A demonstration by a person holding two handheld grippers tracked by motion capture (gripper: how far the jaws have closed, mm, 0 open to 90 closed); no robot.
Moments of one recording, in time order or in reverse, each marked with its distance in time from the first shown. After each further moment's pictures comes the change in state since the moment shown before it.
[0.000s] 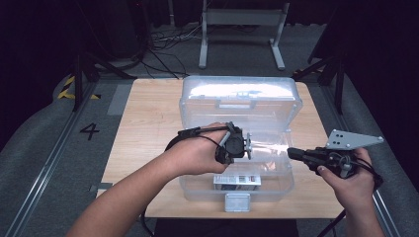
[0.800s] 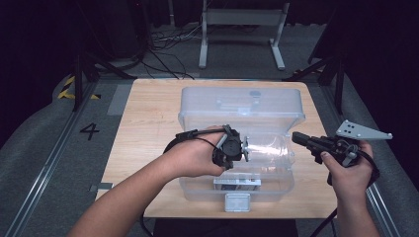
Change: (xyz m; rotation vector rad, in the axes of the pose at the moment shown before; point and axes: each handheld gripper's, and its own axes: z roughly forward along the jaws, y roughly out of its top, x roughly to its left) left arm -0.004 -0.006 0.006 -0.024 -0.070 -0.012; right arm -0.028 -0.006 0.005 -0.193 -0.080 0.131
